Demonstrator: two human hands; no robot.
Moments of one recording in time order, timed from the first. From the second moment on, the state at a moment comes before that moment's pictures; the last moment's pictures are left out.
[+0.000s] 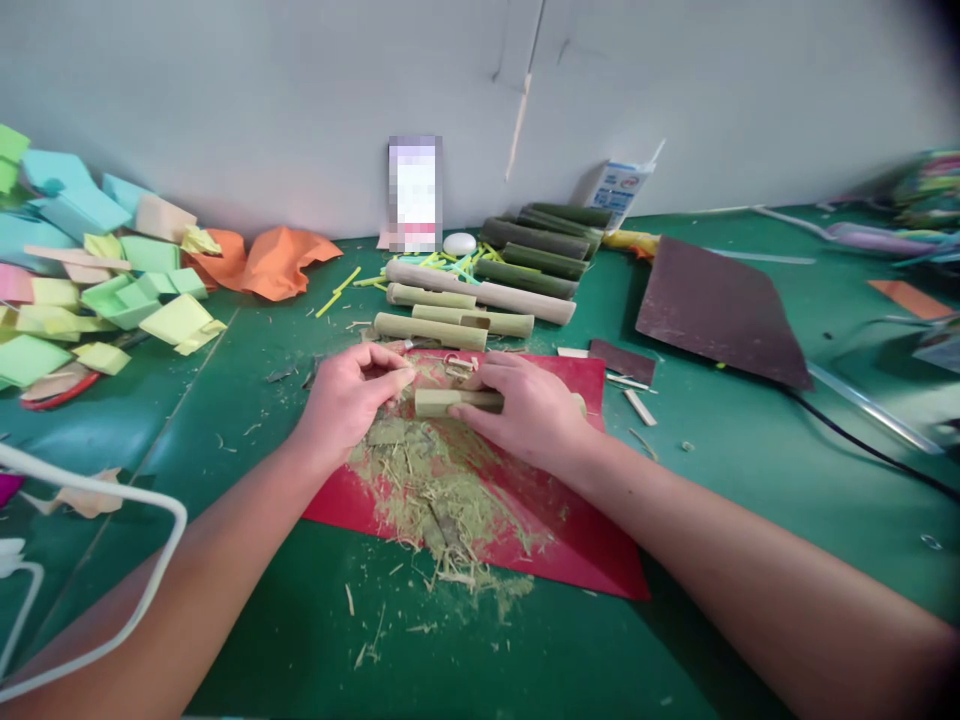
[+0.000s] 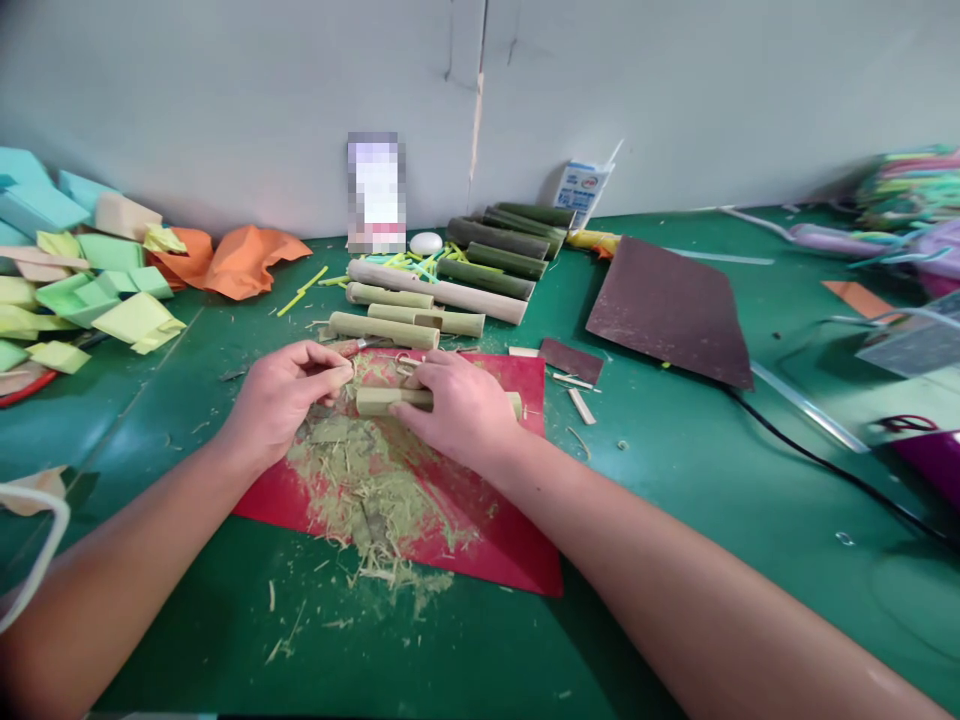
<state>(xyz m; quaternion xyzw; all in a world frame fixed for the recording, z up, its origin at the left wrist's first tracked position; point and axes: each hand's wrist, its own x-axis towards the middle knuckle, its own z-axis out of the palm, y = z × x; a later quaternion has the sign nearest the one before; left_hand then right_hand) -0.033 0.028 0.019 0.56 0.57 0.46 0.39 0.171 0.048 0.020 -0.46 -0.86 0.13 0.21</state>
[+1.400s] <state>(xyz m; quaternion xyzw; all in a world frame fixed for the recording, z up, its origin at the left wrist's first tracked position) -0.030 0.025 0.024 0.58 0.57 0.35 0.47 0.172 0.045 0.018 -0.46 -0.86 0.12 0.21</state>
